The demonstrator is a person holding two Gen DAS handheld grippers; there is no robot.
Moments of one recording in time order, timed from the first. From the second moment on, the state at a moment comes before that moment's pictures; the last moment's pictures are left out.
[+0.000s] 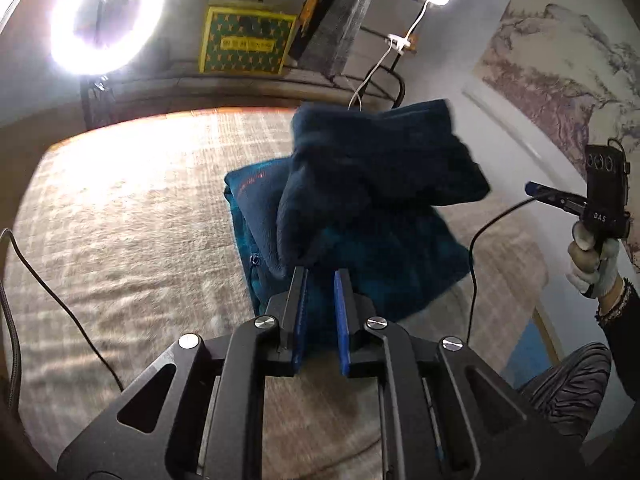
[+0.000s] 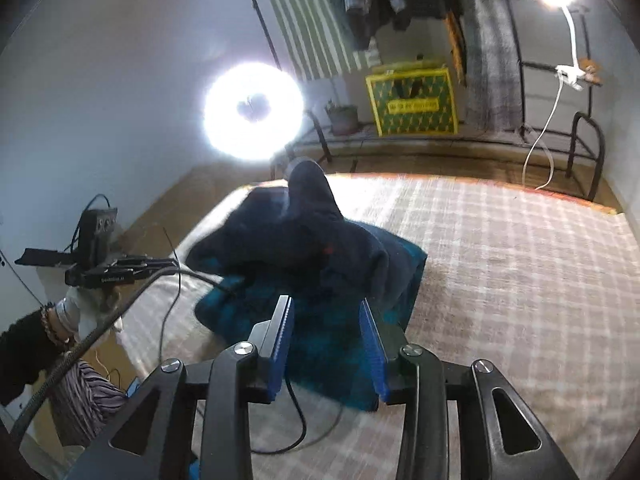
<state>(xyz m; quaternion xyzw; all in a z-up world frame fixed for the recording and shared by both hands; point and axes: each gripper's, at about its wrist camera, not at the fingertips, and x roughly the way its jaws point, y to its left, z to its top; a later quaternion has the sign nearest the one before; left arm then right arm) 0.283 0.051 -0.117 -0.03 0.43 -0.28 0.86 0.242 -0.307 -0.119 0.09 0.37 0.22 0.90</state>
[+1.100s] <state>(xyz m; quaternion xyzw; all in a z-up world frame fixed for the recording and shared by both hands) 0.353 -0.008 -0.141 -0.04 0.45 -0.33 0.83 0.207 -0.283 -0.111 0.14 0.31 0.19 0.92</state>
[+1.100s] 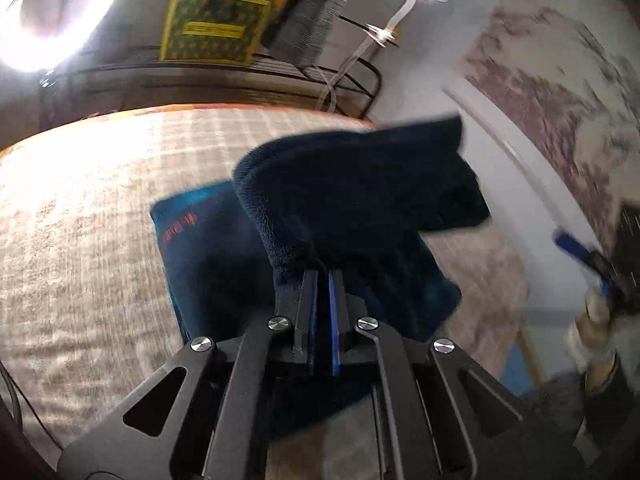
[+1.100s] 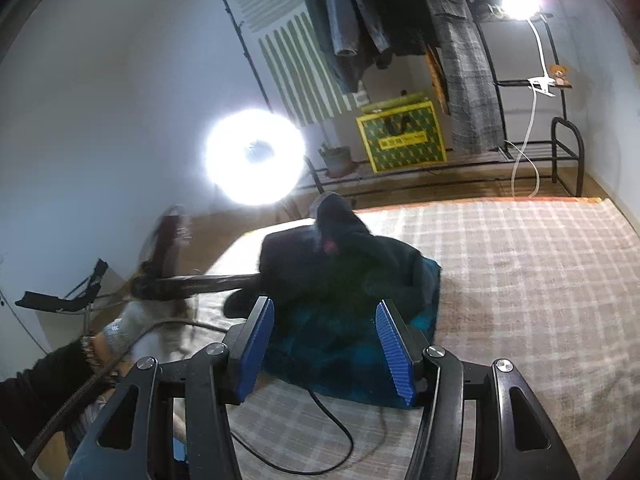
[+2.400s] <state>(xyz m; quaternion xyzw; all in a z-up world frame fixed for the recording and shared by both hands) 0.333 0.086 -0.186 -0.25 0.53 -0.22 0.78 0.224 -0.223 -0.197 -0.07 0.45 0.25 0.86</state>
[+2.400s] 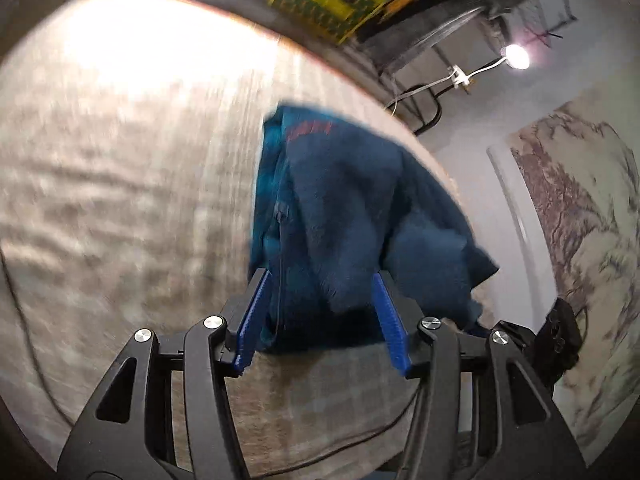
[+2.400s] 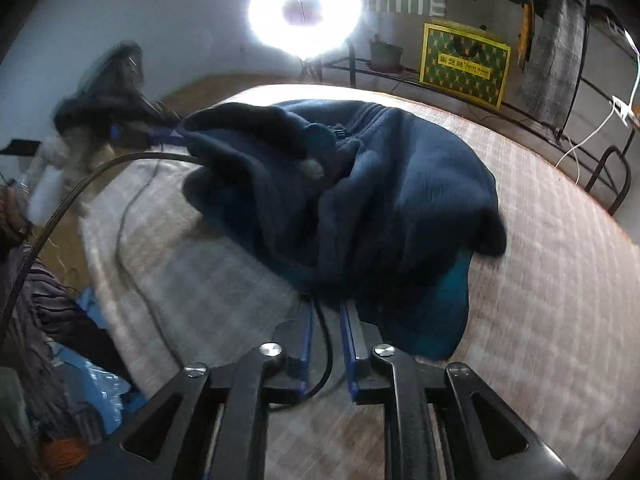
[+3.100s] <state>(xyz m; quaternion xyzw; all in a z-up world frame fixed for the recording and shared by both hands) 0.339 0.069 -0.190 -0.28 0.54 -0.23 0.76 0.312 -0.365 -0.205 0.39 0.43 0.17 0.80</state>
